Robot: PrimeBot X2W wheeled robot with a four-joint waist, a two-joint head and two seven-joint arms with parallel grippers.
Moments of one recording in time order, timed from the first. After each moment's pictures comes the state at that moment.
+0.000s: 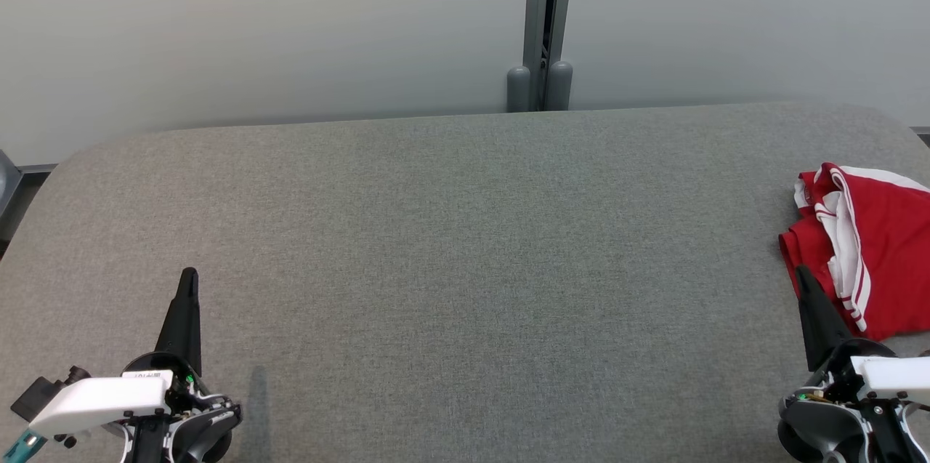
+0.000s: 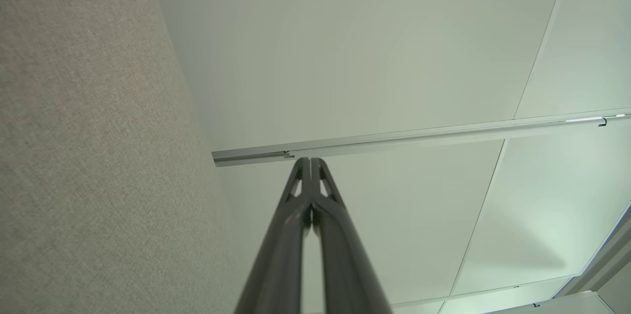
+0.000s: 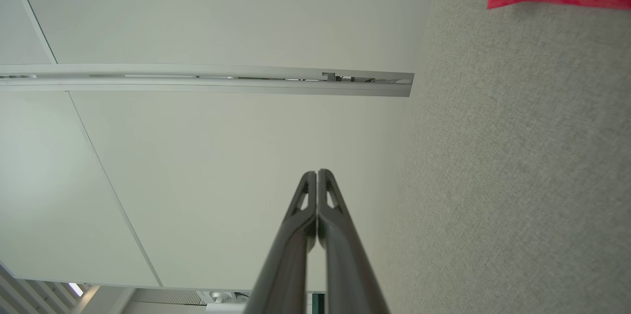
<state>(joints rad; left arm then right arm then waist) -0.10 0.05 0.11 0.24 -1.61 -0.13 0.11 -0.11 -0.05 -0.11 0.24 1.61 0.13 0.11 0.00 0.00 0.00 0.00</state>
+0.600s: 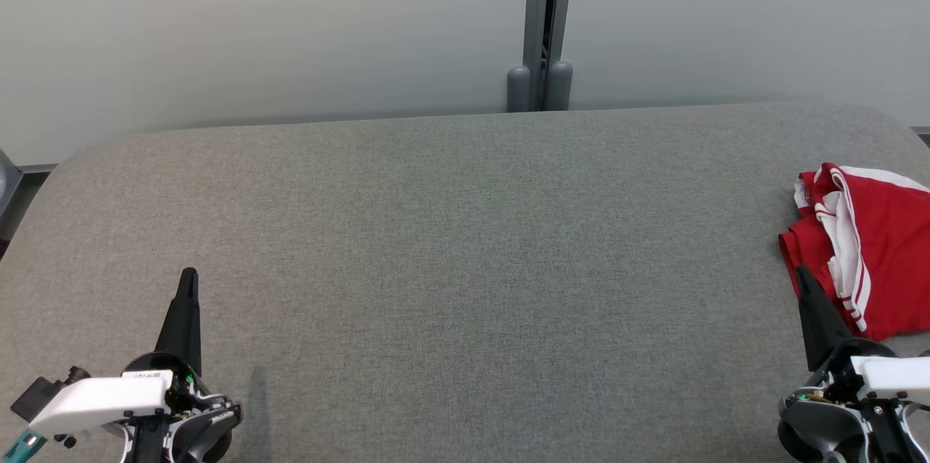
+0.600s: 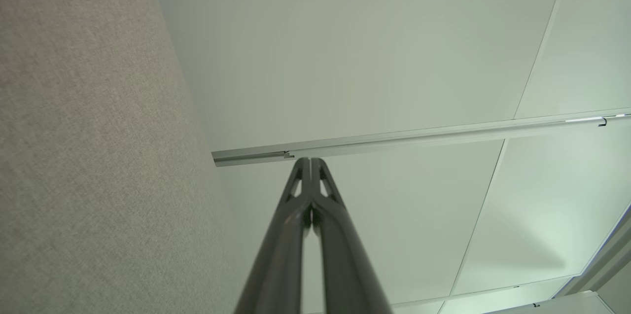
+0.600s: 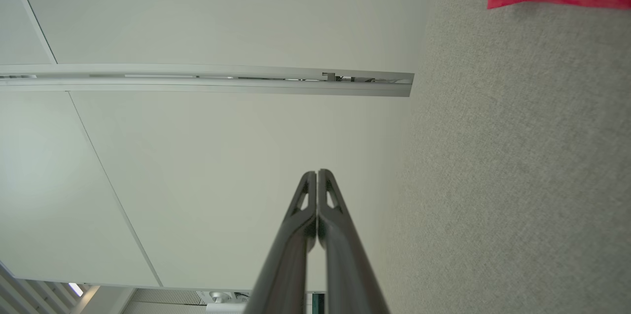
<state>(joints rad) -0.10 0.05 0.11 0.24 -1.61 -0.13 0.11 -0.11 -0.05 -0.11 0.24 1.61 0.13 0.11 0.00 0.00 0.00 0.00</state>
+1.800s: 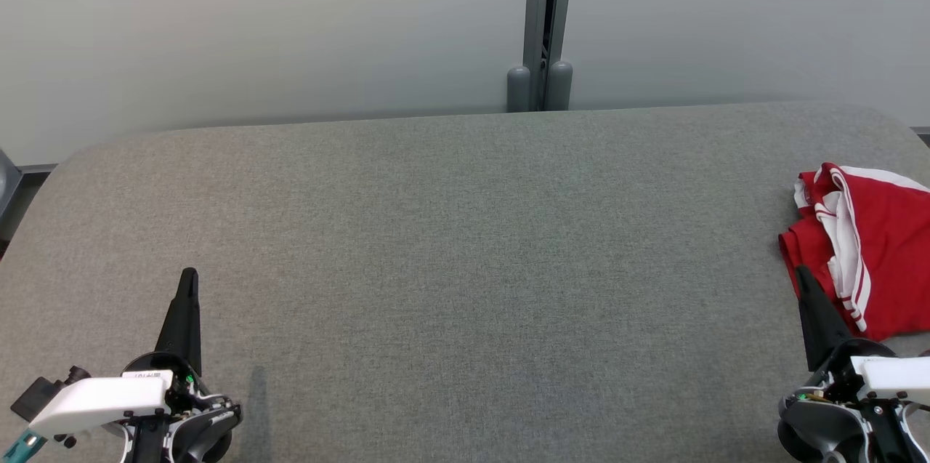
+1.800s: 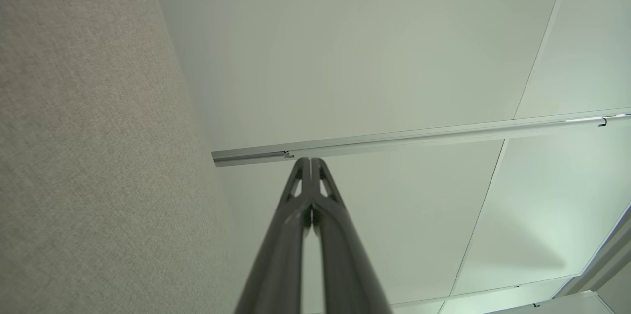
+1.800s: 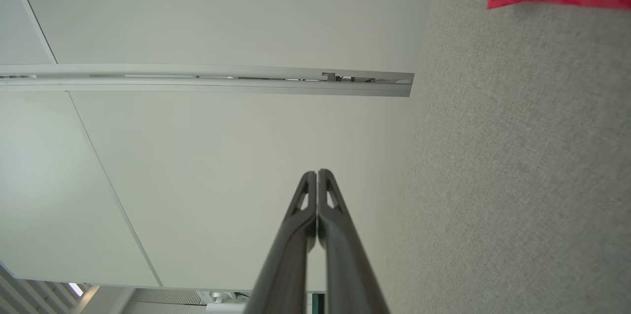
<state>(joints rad) -0.10 0.05 0.11 0.24 -1.61 -0.13 0.11 -0.11 -0.05 -0.11 0.24 1.61 0.13 0.11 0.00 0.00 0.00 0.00</state>
